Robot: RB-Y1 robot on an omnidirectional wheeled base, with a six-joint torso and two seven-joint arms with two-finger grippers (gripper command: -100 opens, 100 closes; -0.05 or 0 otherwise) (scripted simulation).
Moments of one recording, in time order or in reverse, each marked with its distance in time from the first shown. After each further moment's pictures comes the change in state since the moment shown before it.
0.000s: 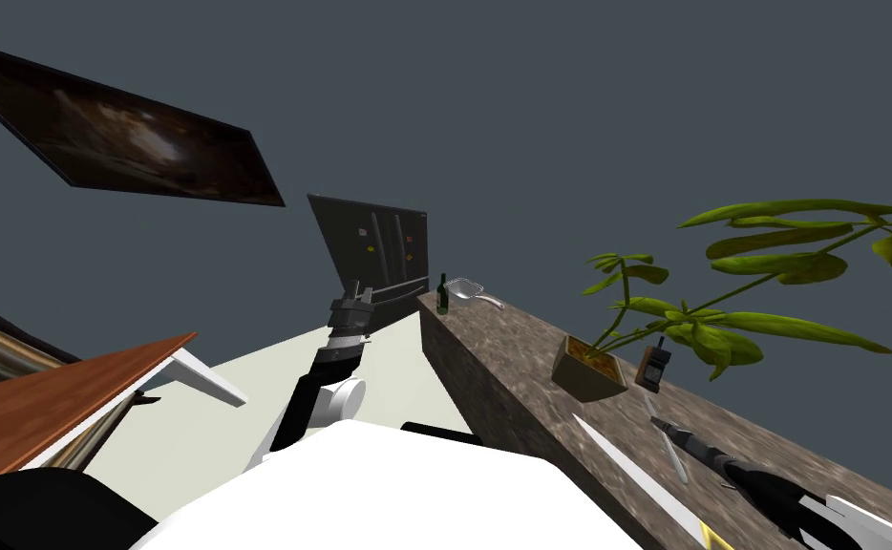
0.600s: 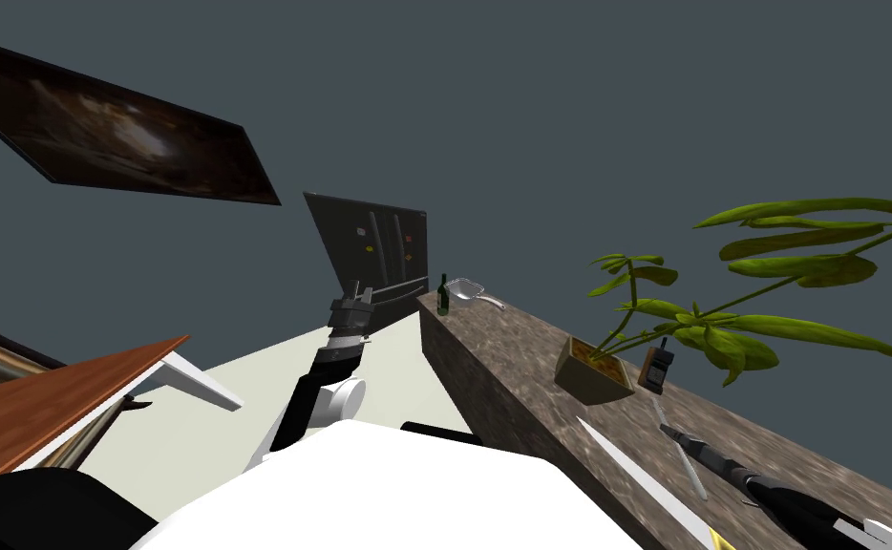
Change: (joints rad) left arm 0.000 0.000 0.000 0.000 0.000 0.000 0.000; right arm 0.003 0.015 0.004 0.079 0.035 -0.087 -0.021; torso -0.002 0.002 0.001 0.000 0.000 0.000
